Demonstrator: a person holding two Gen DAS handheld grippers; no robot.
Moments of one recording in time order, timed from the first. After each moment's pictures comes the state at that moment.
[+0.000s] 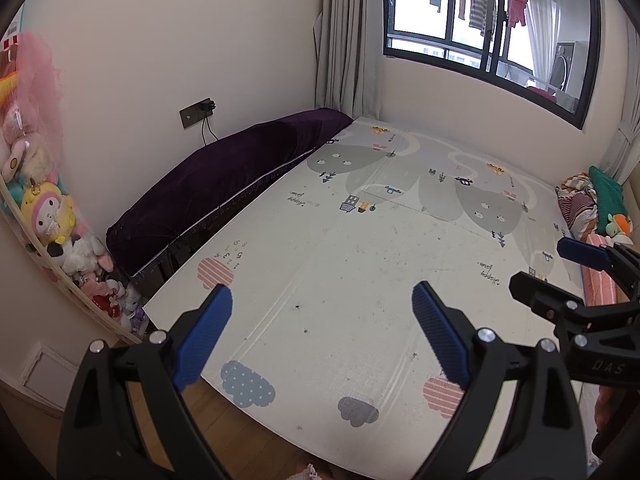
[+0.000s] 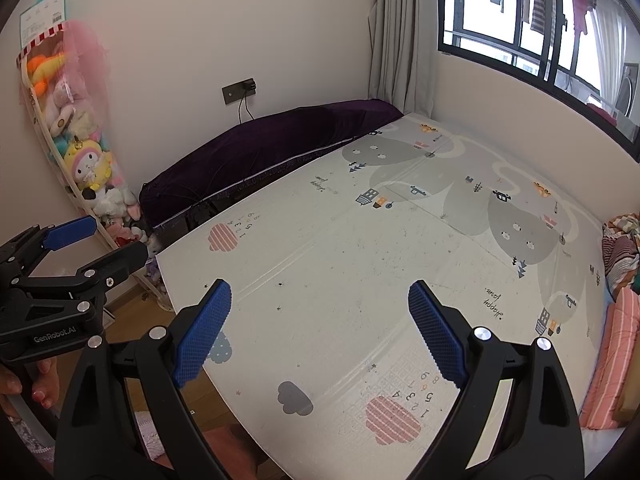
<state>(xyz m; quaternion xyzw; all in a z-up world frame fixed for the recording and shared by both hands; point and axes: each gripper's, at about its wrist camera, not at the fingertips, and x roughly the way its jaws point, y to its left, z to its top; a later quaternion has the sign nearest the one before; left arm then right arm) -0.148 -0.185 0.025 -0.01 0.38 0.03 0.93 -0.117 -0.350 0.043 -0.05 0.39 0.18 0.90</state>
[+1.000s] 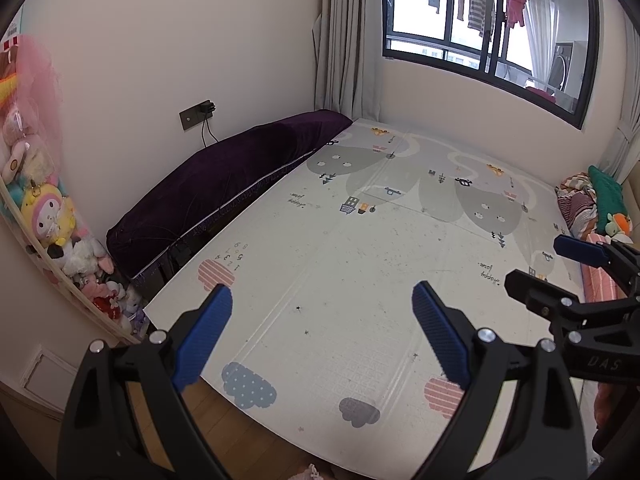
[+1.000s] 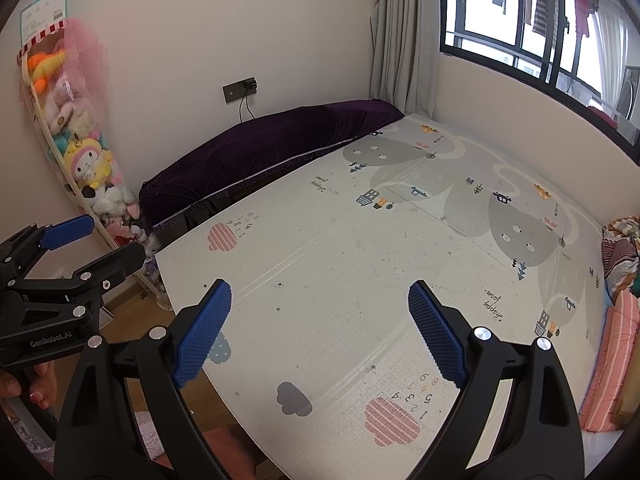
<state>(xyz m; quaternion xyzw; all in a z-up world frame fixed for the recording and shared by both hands) -0.147 -0.183 0.028 -0.01 0.38 0.03 0.93 -0.112 -0.347 0.041 -0.05 0.39 0.18 0.90</state>
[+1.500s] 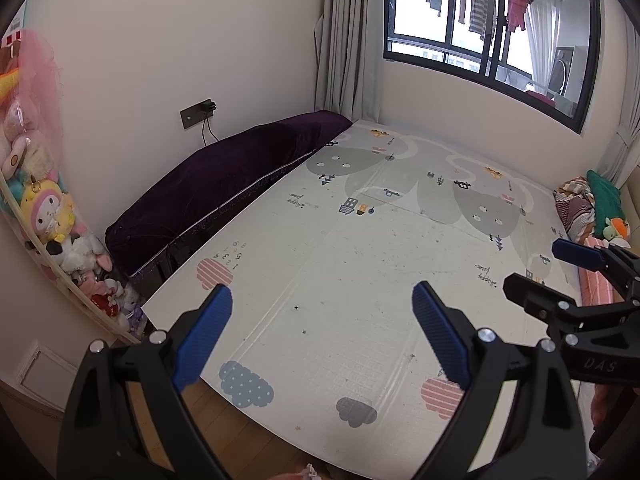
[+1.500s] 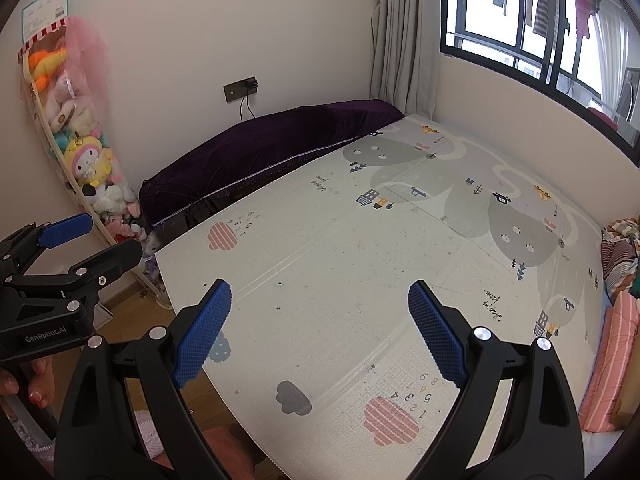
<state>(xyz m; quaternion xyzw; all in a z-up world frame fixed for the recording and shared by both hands) -0.153 -0.182 0.027 -0.02 0.37 0.03 0.93 -0.113 -0.347 0.041 -0.05 0.39 0.18 0.90</state>
